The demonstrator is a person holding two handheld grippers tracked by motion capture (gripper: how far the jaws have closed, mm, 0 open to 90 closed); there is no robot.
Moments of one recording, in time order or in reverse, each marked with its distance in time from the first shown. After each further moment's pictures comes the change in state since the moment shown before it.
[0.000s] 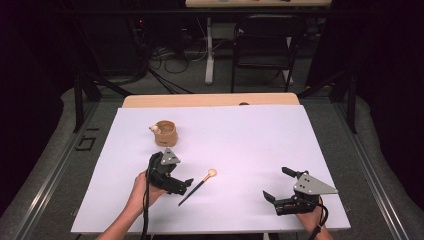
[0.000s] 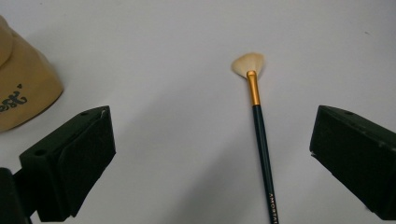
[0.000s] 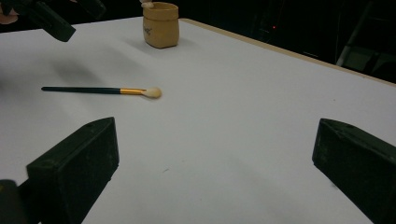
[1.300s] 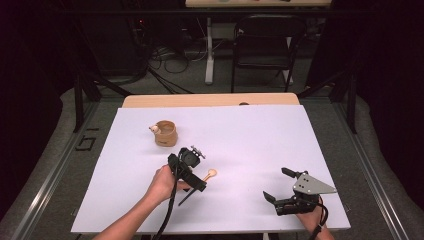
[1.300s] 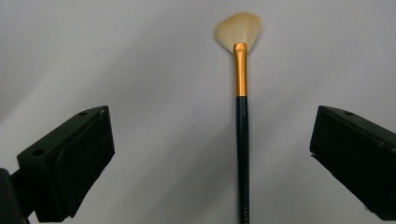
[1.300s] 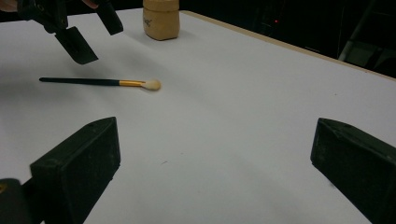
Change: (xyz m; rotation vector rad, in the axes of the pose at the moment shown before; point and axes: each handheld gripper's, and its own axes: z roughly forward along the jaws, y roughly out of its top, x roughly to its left) left arm -0.021 0.042 0.048 0.361 0.004 -0.019; right arm -0.001 -0.001 0.000 0.033 0.003 -0.013
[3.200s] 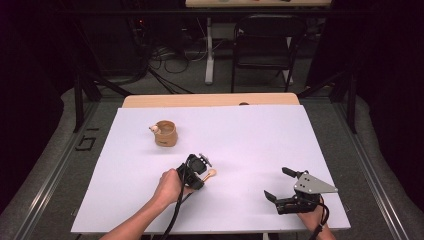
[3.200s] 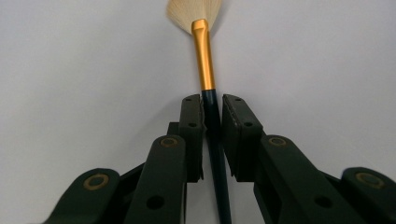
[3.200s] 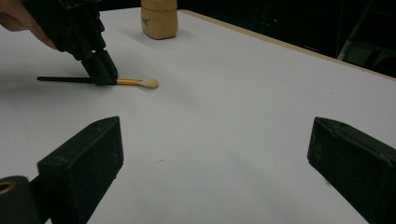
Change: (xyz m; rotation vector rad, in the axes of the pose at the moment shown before) left arm -0.012 0.000 0.026 0.067 -0.073 0.073; right arm -0.003 0.000 -0.001 0.001 0.001 0.000
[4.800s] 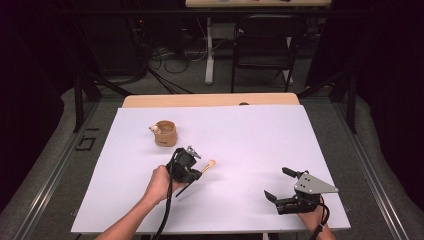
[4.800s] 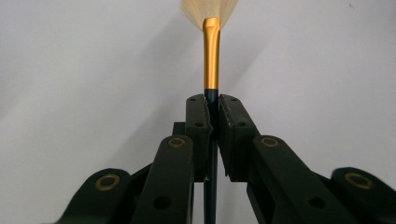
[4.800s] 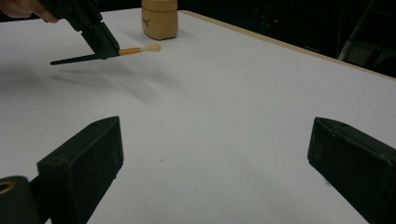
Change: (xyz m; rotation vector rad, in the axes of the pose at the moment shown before) left arm 0.021 -0.017 -0.030 -0.221 -0.066 -0.023; right arm 0.000 0.000 0.000 -0.009 -0.003 0.001
